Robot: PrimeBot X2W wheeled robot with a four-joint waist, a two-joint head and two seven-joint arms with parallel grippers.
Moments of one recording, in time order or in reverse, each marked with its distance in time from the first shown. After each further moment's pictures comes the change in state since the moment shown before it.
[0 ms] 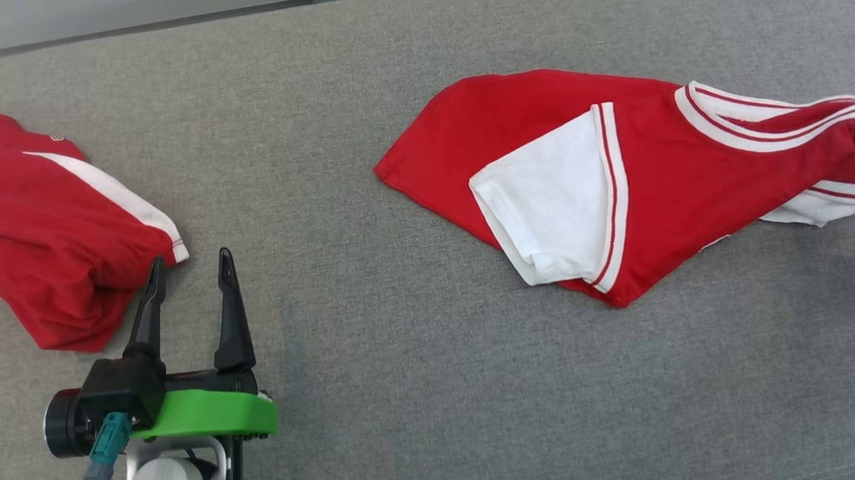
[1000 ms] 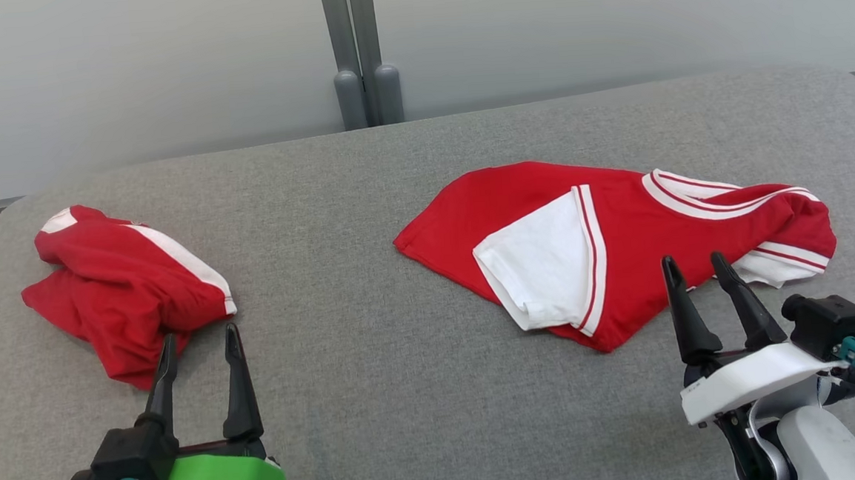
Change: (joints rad) left arm 0.153 -0.031 0.025 -0.011 -0.023 0.006 0.000; right arm 0.486 0.397 -0.189 -0.558 -0.773 0.000 -0.002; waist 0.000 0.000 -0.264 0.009
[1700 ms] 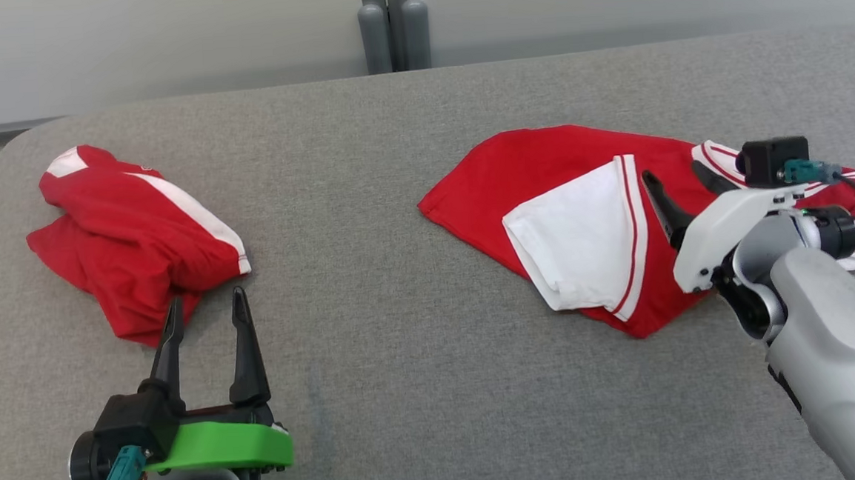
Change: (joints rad) left arm -0.067 -0.006 -0.022 0.002 -0.016 -0.001 0.000; right arm -0.461 -0.093 0.146 0.413 0.009 0.000 0.278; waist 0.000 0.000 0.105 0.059
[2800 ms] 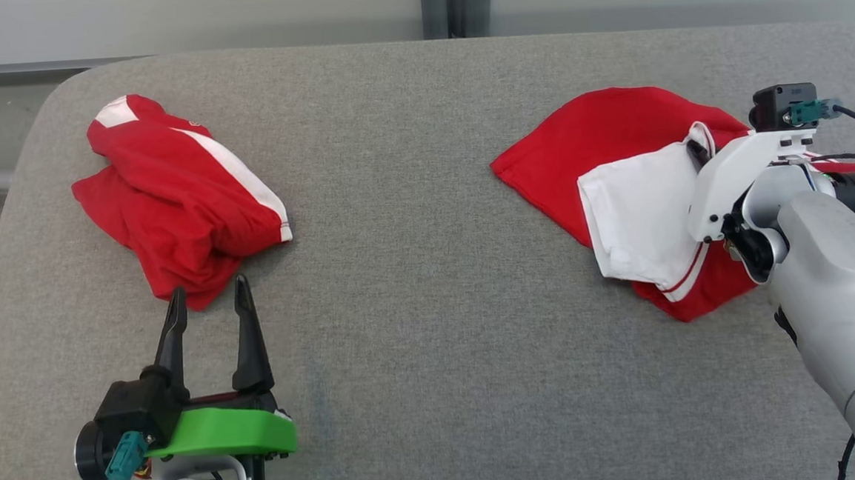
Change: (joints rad) left arm -0.040 -0.001 -0.017 0.025 -0.027 0.015 0.000; right arm -0.292 0.028 0.005 0.452 -0.013 0.000 0.027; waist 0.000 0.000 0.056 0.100
